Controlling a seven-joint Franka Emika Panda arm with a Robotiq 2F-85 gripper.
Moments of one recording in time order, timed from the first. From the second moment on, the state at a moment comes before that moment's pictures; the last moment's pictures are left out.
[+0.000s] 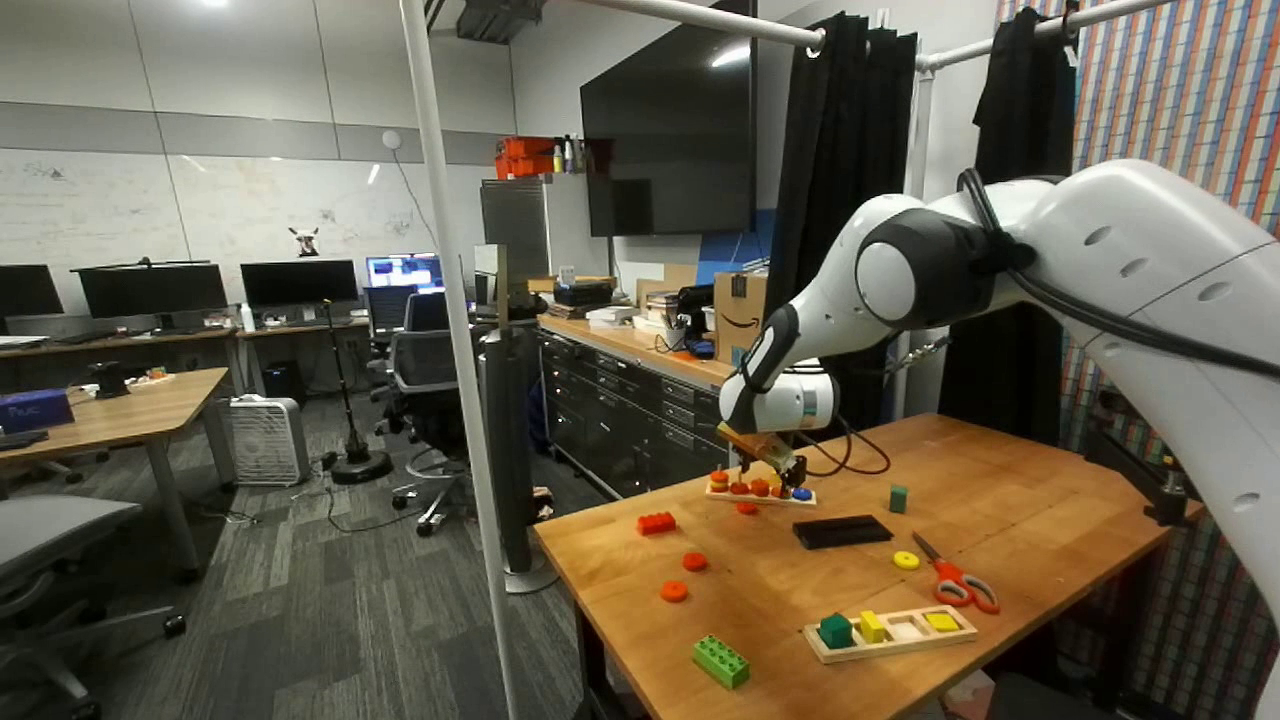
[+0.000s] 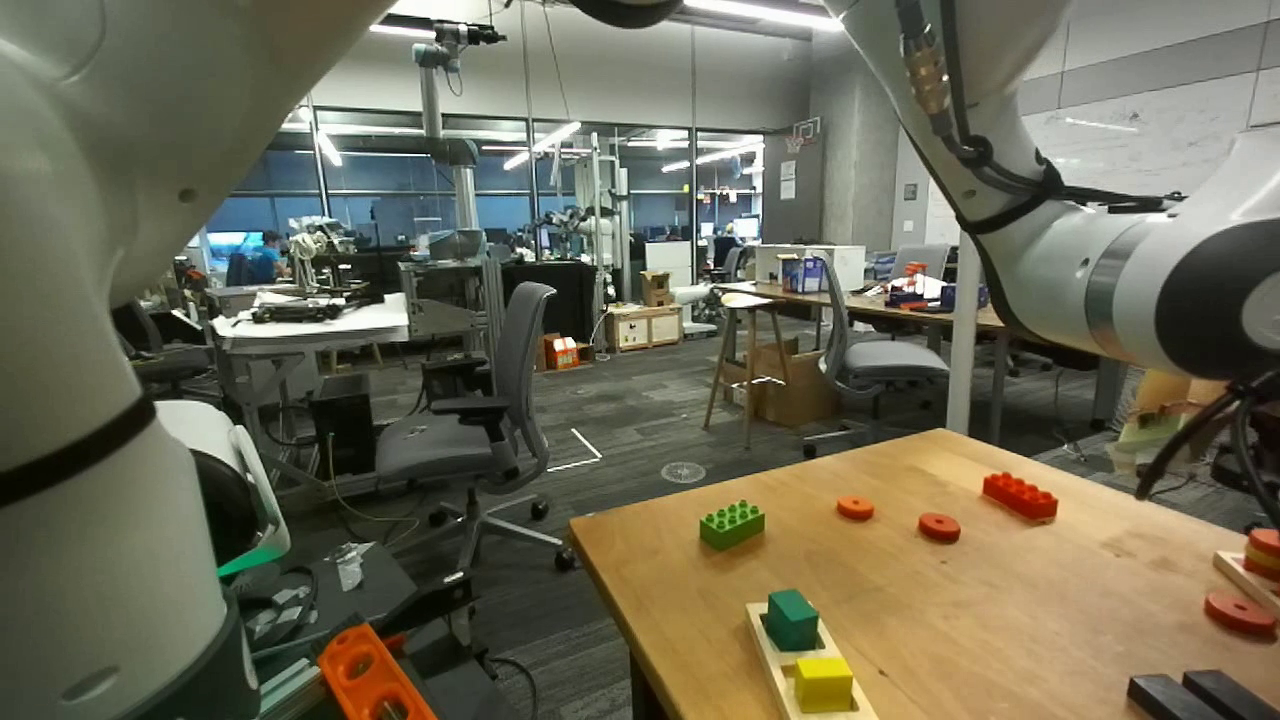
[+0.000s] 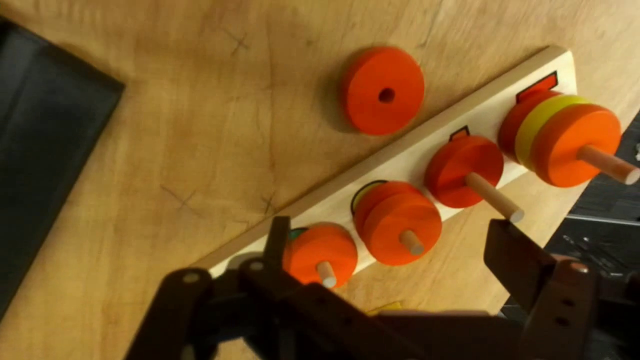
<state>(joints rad) -0.25 0.78 -0.30 -1.67 0.30 2.73 0.88</state>
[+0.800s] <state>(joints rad) 0.16 0.53 -0.63 -2.08 0.04 2.88 1.06</state>
